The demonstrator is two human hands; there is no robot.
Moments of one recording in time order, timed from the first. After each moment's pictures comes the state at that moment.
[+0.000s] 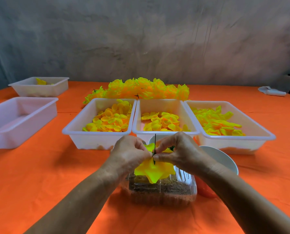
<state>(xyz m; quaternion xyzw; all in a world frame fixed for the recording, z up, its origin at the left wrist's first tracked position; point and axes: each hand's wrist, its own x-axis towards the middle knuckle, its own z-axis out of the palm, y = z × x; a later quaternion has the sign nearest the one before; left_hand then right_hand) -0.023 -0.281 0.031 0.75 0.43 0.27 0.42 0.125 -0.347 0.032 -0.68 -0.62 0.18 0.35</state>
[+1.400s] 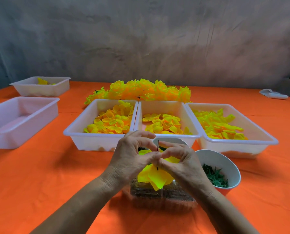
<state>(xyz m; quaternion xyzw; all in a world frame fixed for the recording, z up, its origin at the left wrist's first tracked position) -0.028 -0.280 0.029 0.83 0.28 0.38 0.31 0.104 -0.363 0.011 -0.63 -0.53 0.20 0.53</state>
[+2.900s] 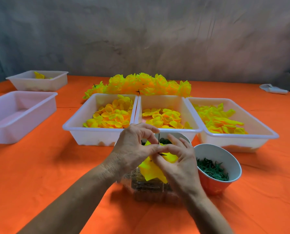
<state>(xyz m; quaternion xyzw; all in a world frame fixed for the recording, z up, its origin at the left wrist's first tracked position) -0.026 -0.275 0.039 0.84 0.28 0.33 0.34 0.082 -0.357 -0.006 -0.69 -0.46 0.10 0.55</state>
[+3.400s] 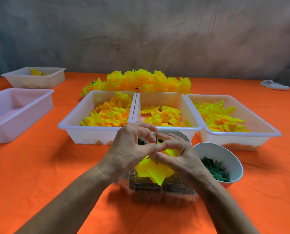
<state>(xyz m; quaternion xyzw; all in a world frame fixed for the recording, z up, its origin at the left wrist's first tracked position) -0.025 -0.272 0.036 0.83 0.28 0.32 0.36 0.113 -0.349 0.001 -0.61 -0.53 0.27 0.53</state>
